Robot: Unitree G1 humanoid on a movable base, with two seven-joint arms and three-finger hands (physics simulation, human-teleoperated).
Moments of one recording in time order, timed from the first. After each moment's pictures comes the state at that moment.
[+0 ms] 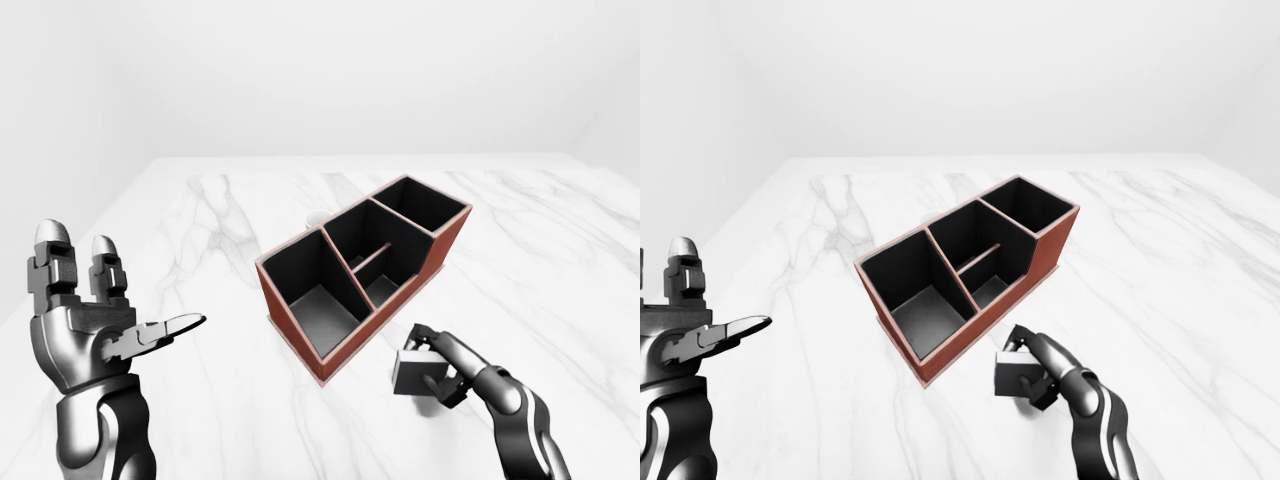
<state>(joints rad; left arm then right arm) 0.14 0.02 0.43 -0.62 -0.40 0.09 -0.01 0.16 -0.15 -0.18 -0.11 -0.75 0.09 0.70</state>
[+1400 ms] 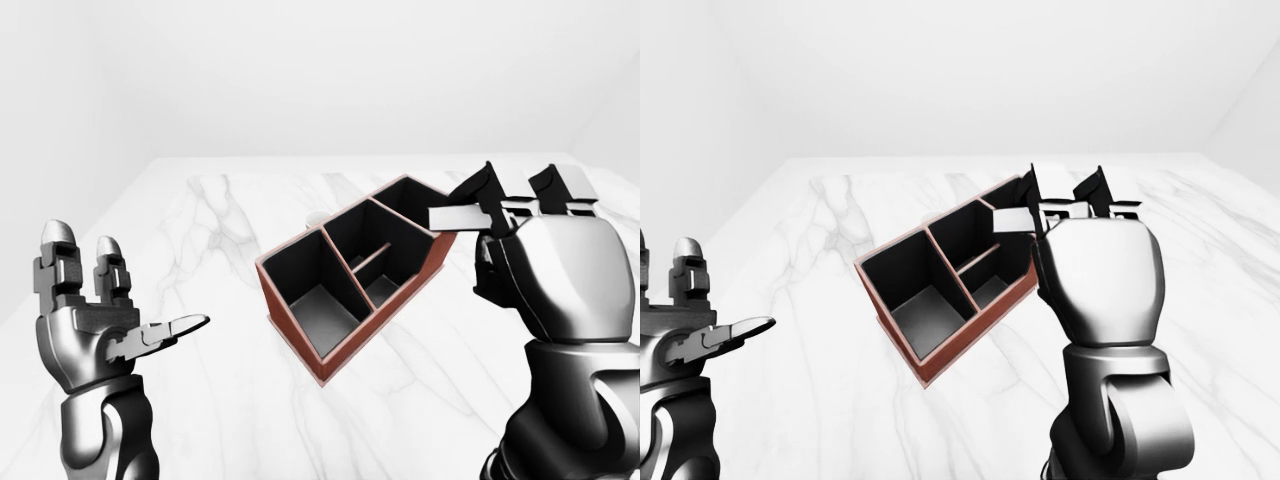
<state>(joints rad) 0.14 0.02 0.41 -0.62 -0.38 0.09 -0.01 -0.19 0.01 -0.03 -1.02 -1.47 0.09 0.70</state>
